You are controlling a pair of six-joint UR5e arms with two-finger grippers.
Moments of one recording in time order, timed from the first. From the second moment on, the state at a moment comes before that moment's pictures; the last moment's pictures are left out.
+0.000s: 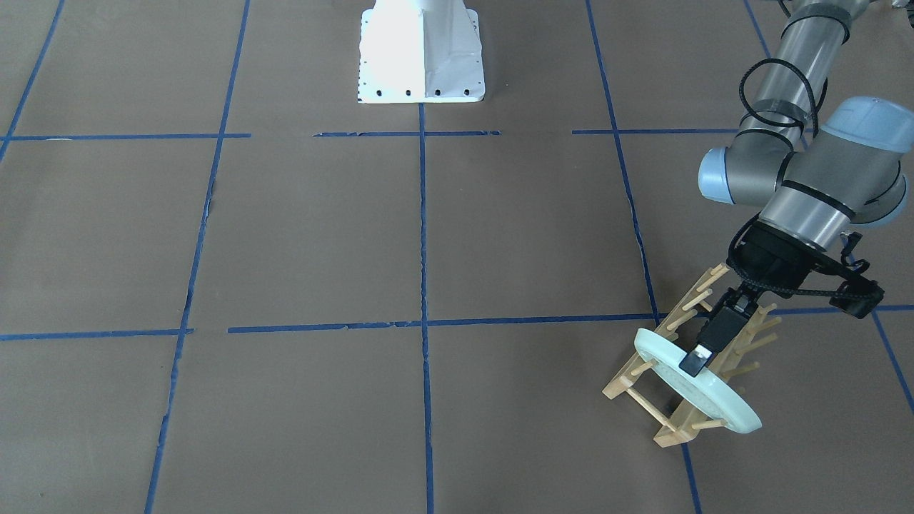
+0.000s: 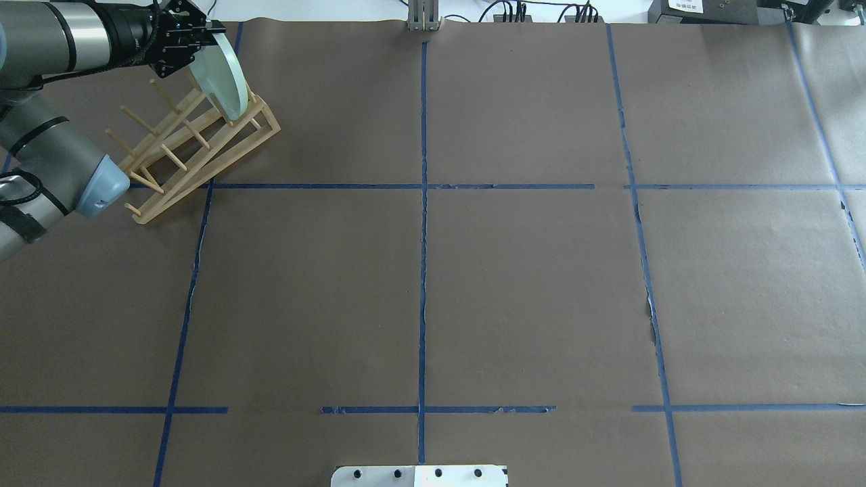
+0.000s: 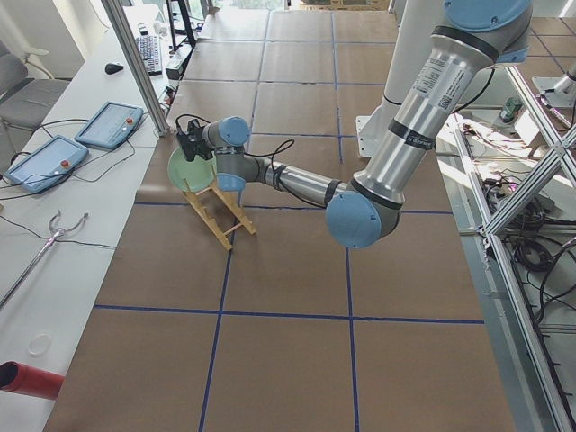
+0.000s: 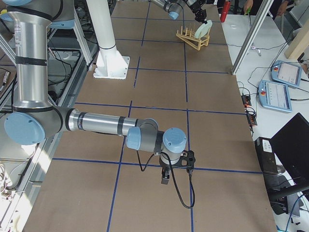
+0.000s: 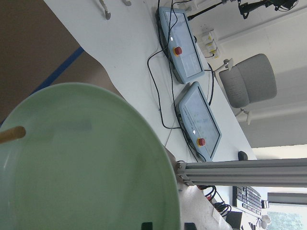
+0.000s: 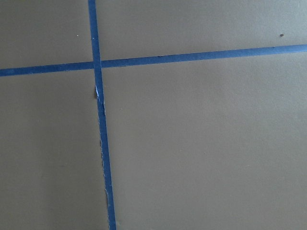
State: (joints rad) left arm -1.02 -2.07 -1.30 -2.85 -1.89 -1.92; right arm 1.62 -1.62 1.56 -1.62 2.32 -0.02
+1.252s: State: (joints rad) left arm -1.04 -2.05 -1.31 -2.98 -1.89 -1.95; right arm 1.62 -1.62 1.56 -1.62 2.32 -0.02
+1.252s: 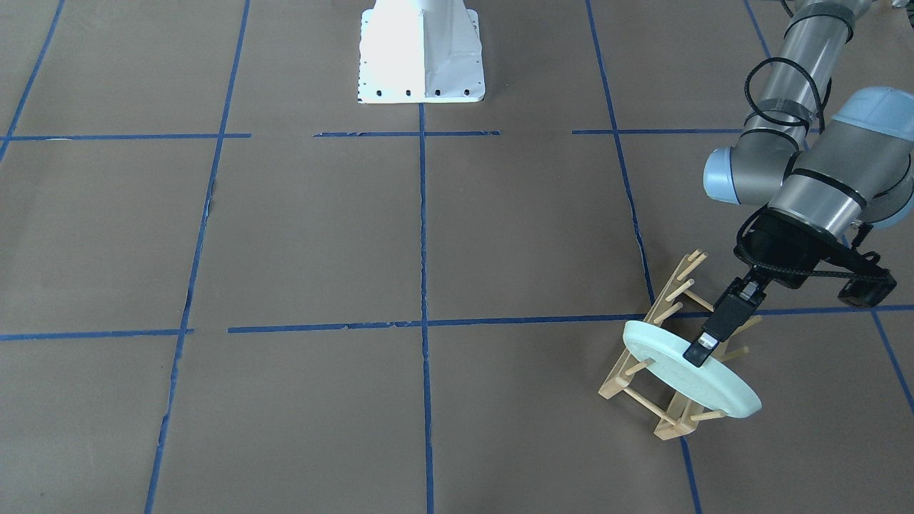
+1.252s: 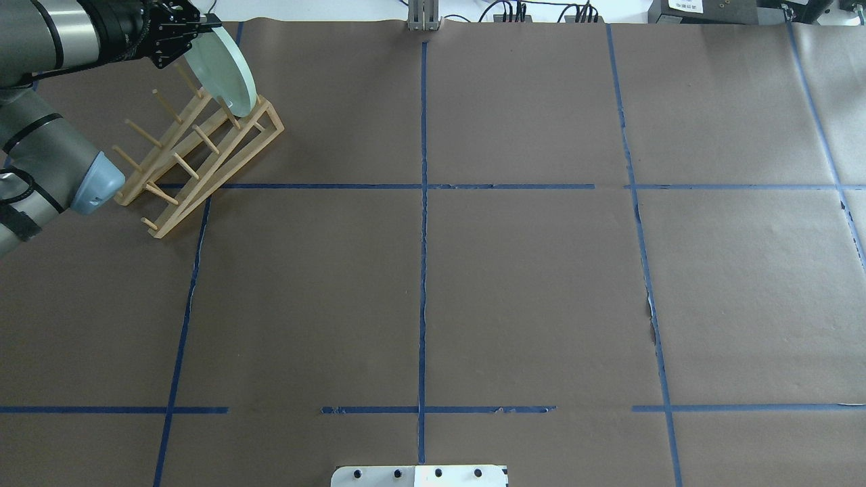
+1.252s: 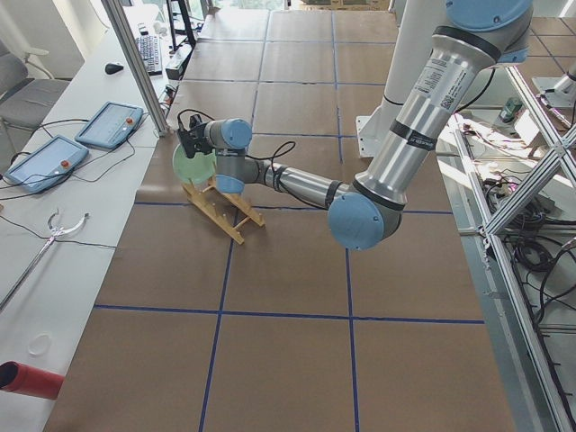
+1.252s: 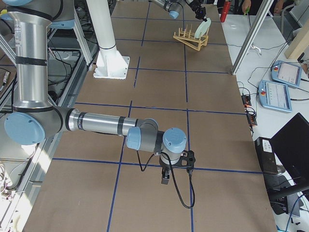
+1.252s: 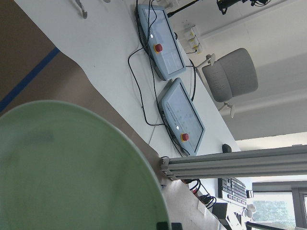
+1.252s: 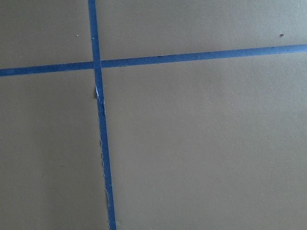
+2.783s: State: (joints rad) left arm -1.19 -2.02 -1.38 -3.09 -1.97 -2.15; right arm 1.62 -1.62 1.56 -1.62 2.32 -0.02
